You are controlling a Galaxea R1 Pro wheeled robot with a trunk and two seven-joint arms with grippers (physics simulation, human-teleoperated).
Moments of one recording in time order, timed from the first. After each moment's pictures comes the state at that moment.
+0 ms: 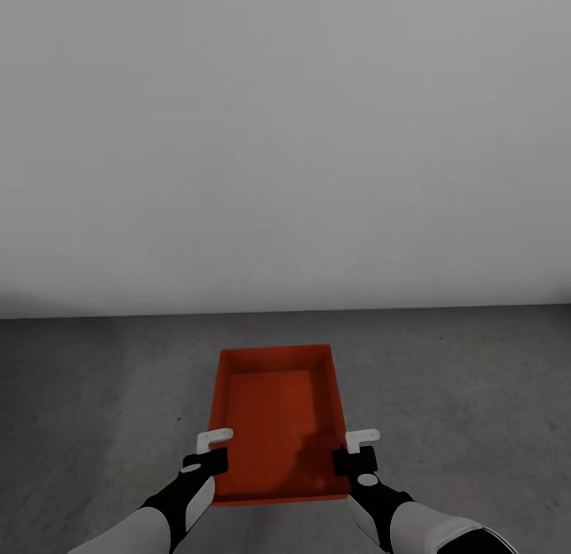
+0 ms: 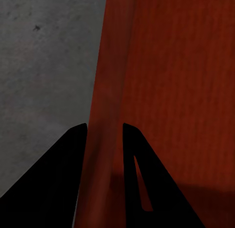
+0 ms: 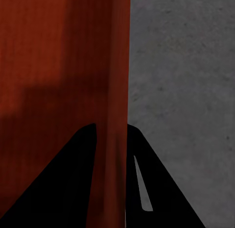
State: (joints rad) left arm -0.63 -0.11 -0.03 -0.23 0.16 -0.01 0.22; right arm -0.70 0.14 0.28 -0.02 -0.11 -0.25 -0.24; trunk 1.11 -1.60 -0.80
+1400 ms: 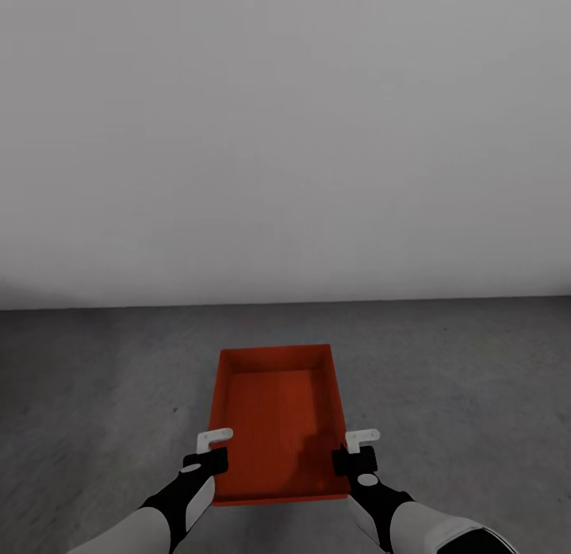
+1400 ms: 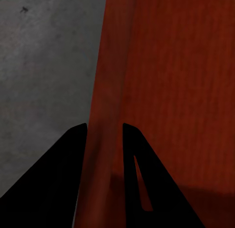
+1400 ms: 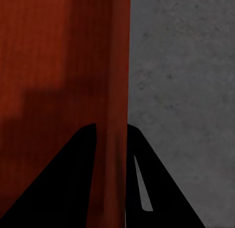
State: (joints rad) left arm -0.63 -0.11 -0.03 -0.23 0.16 -0.01 0.22; right arm -0.70 0.14 0.28 -0.02 -0.11 -0.25 -0.24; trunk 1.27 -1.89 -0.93
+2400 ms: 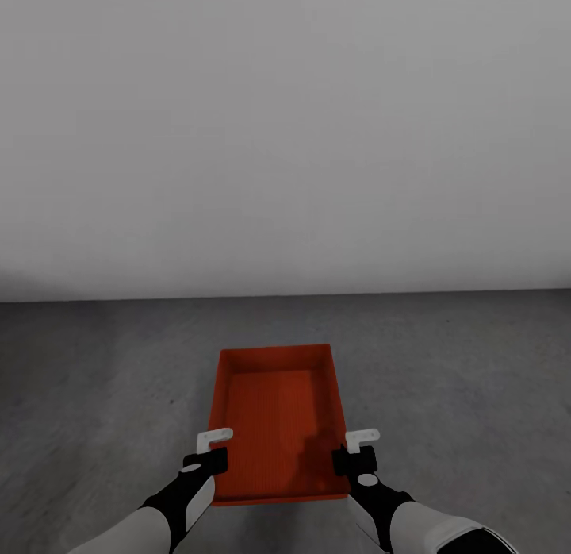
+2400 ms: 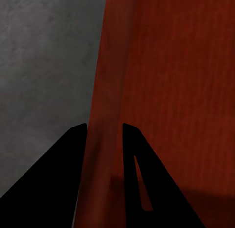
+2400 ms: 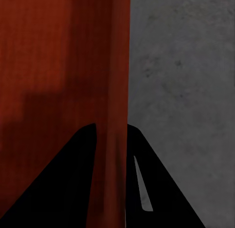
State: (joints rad) left arm -0.63 -0.11 -0.03 -0.23 0.16 -0.01 0.22; right arm -0.70 0.14 0.28 -0.02 -0.11 -0.25 -0.24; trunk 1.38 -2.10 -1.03
